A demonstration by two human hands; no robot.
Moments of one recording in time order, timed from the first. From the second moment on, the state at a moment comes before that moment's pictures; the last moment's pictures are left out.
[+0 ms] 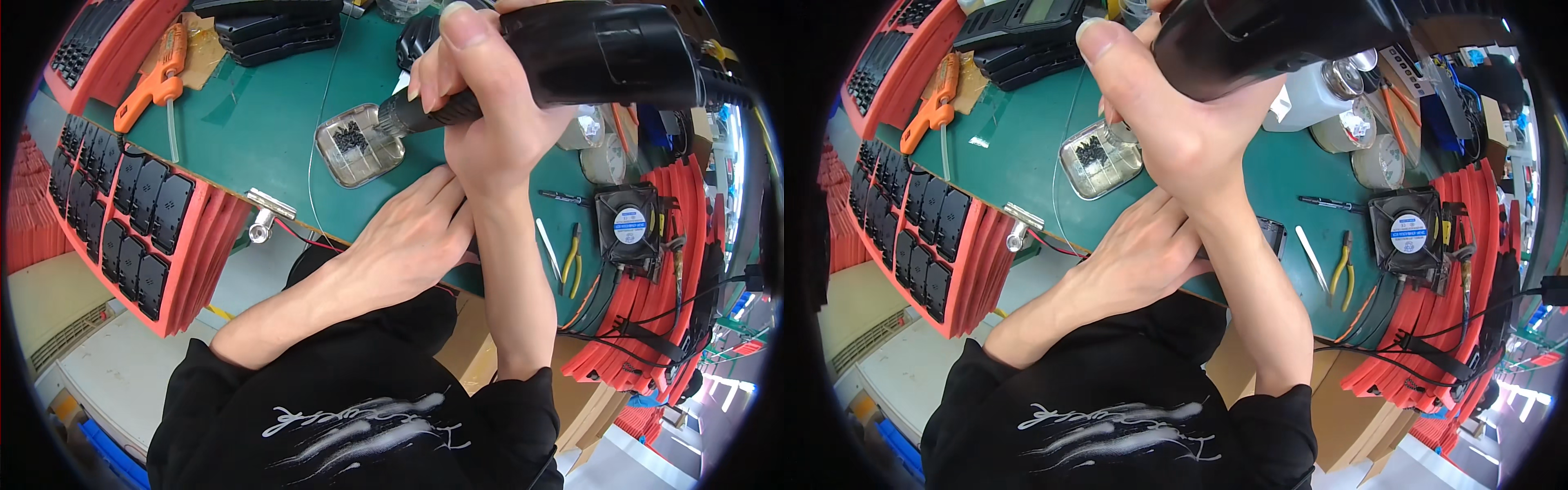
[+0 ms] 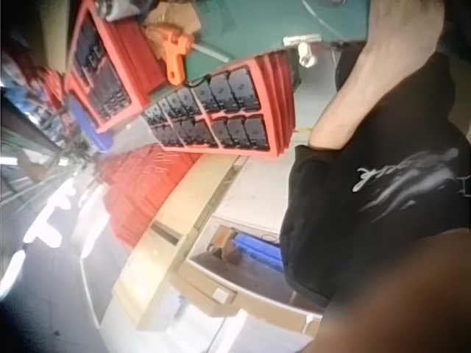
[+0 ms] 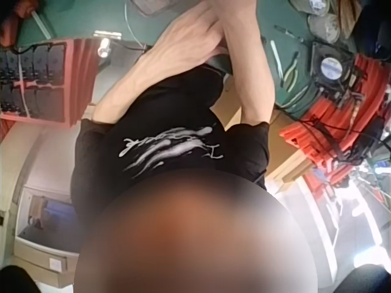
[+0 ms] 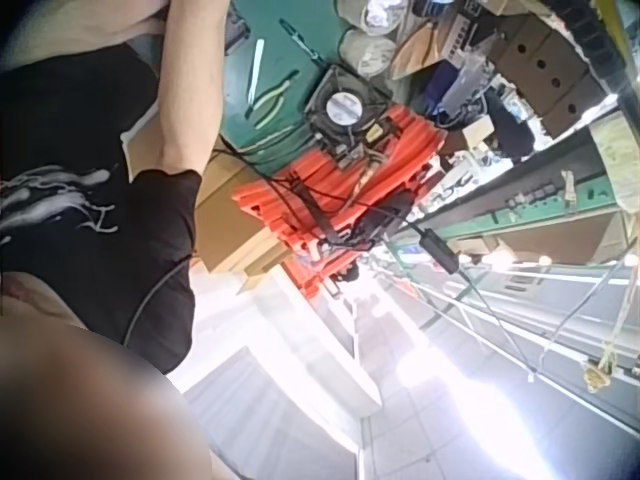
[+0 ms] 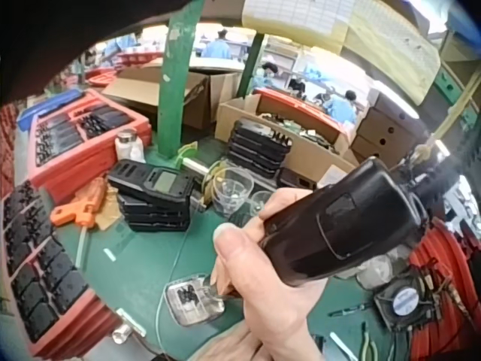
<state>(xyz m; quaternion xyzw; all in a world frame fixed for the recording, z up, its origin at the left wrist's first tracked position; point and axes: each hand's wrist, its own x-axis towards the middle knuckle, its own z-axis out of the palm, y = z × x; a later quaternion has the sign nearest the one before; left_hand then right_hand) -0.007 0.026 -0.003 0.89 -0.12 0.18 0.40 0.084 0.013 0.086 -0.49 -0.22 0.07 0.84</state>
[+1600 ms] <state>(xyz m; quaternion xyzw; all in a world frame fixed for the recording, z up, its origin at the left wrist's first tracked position) -0.005 0.032 0.000 0.79 -0.06 0.30 0.53 0.085 -0.133 0.097 -0.39 -0.46 0.07 0.80</state>
